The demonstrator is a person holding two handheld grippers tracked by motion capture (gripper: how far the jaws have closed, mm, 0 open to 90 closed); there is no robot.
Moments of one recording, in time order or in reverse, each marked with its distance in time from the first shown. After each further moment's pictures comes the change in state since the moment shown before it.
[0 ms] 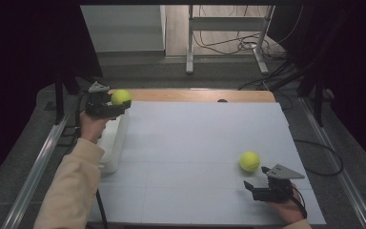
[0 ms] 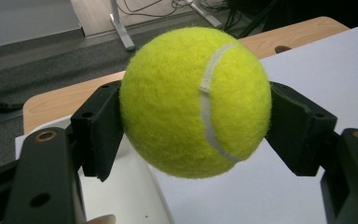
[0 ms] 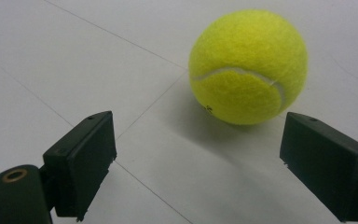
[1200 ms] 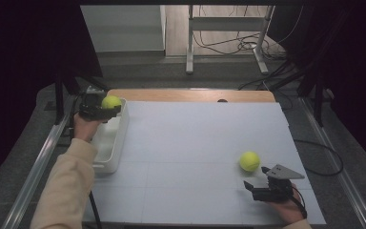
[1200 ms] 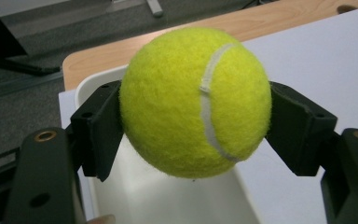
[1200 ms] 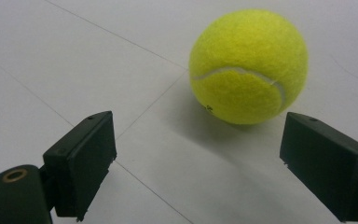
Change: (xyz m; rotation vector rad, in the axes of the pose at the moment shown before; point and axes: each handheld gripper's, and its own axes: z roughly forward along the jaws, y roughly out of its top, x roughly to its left) left arm 0.032 -0.019 0.013 0.144 0.111 -0.020; right arm 0.000 0.000 0.000 0.001 0.000 0.000
